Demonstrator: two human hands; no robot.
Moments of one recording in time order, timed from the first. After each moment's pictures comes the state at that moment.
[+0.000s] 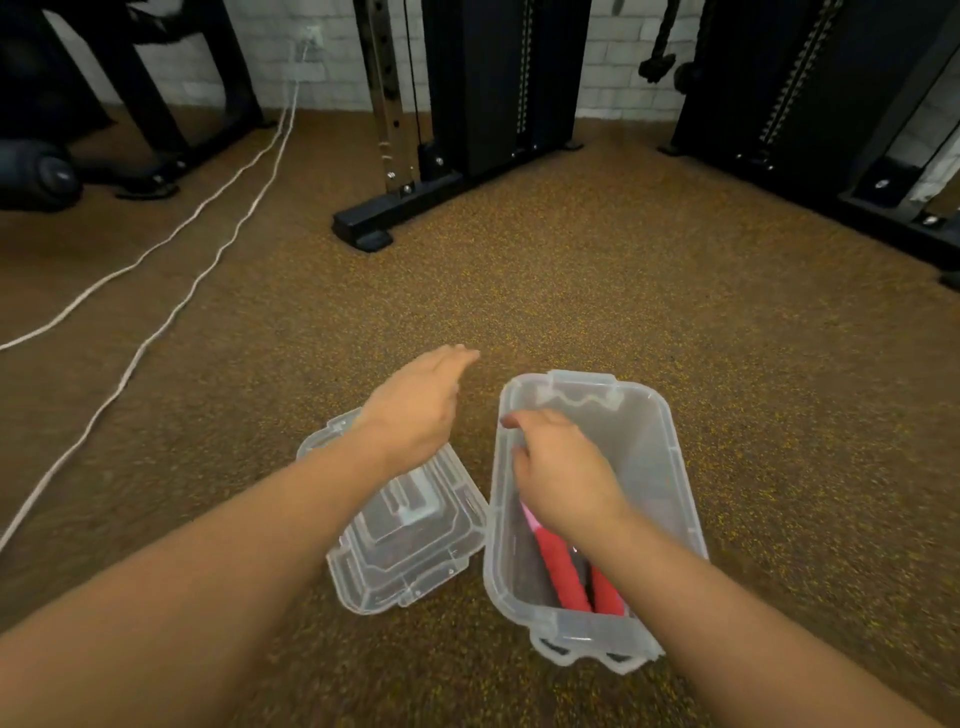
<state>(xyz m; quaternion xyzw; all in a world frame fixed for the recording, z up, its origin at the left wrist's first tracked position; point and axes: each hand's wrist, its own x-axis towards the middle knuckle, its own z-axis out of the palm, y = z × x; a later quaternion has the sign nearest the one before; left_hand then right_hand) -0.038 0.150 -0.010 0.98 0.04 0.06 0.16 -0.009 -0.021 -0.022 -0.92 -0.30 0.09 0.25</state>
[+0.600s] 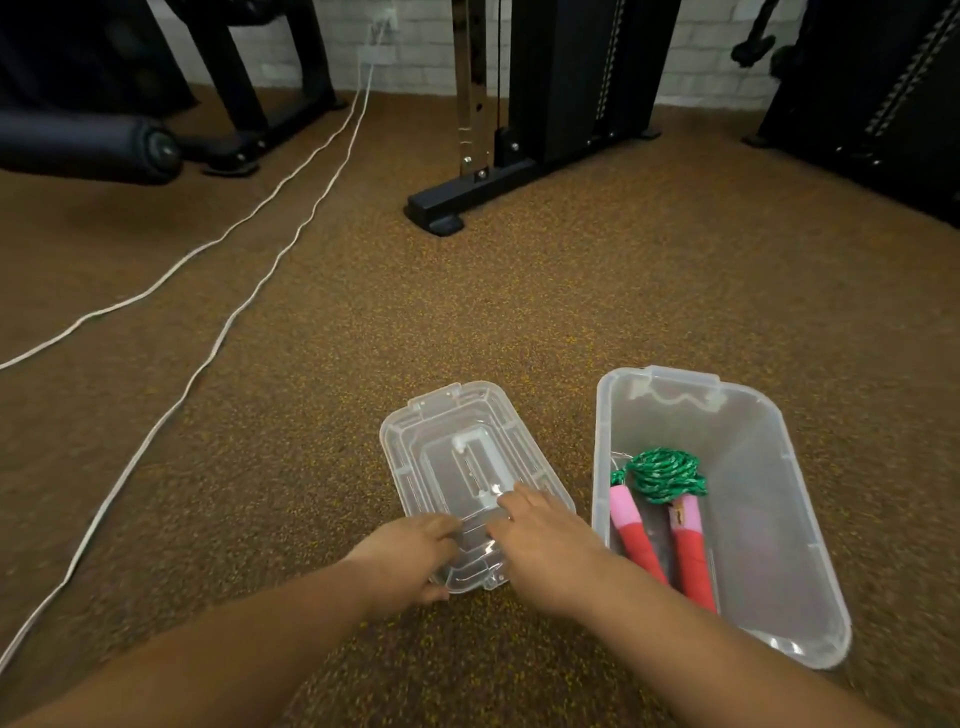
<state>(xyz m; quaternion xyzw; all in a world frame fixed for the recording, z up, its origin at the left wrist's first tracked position) -0.172 0.208 -0.130 0.98 -0.06 -0.21 0.03 -0.081 0.043 -0.072 -0.83 -0.53 0.18 -0.03</state>
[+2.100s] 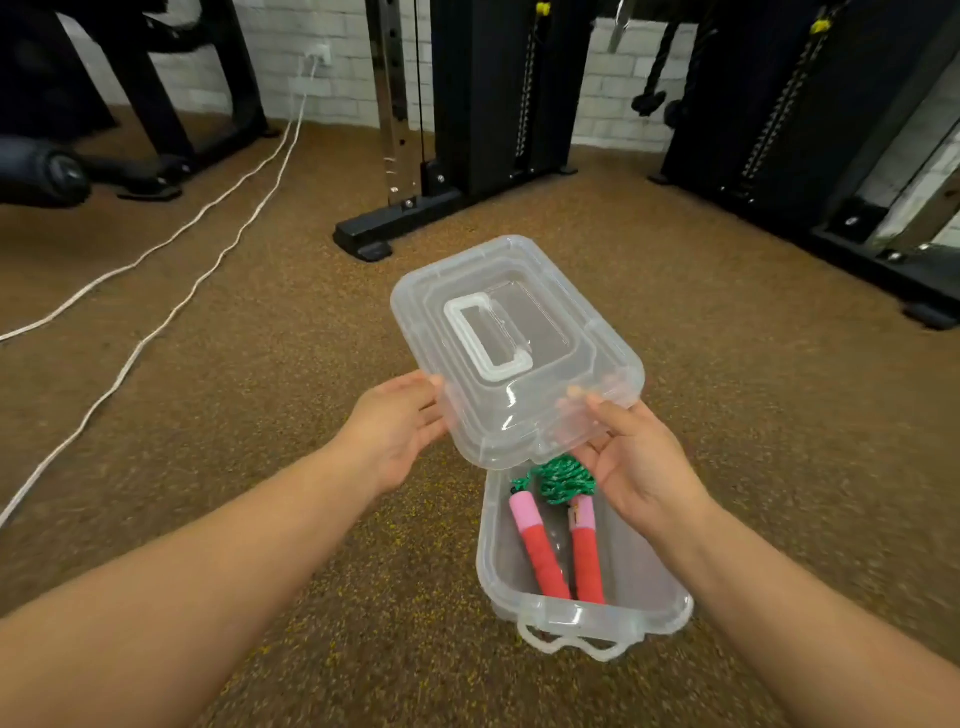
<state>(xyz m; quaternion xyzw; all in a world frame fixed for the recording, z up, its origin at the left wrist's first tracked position) -0.065 0.129 0.010 0.48 0.31 0.08 0.82 0.007 -0.070 0.003 -0.46 0.01 0.26 0.85</state>
